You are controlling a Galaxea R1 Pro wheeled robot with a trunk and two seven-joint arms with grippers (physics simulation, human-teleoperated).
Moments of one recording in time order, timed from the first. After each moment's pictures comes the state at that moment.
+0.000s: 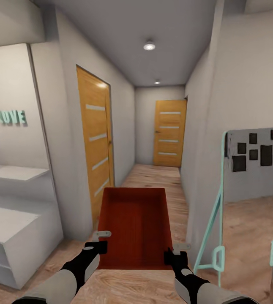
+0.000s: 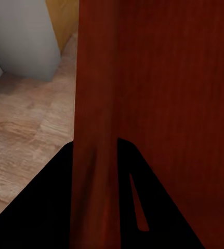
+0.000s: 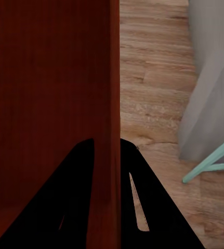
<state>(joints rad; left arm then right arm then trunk) -0.68 -0.11 -0.04 -0.25 0.06 0.08 0.19 -0.67 0.12 0.17 0.00 -0.12 -0.38 -0.14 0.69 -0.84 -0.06</state>
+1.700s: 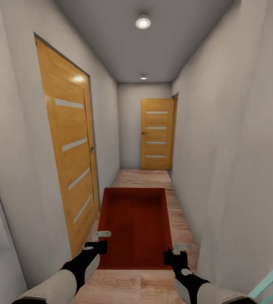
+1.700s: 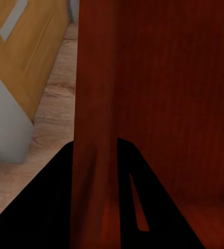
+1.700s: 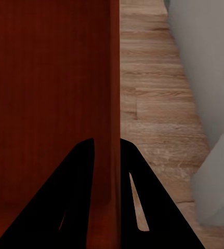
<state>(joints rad) -0.68 -0.11 -0.04 -0.25 0.06 0.08 0.19 -0.67 0.12 0.17 0.00 -0.13 -0.38 -0.14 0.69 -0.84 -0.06</state>
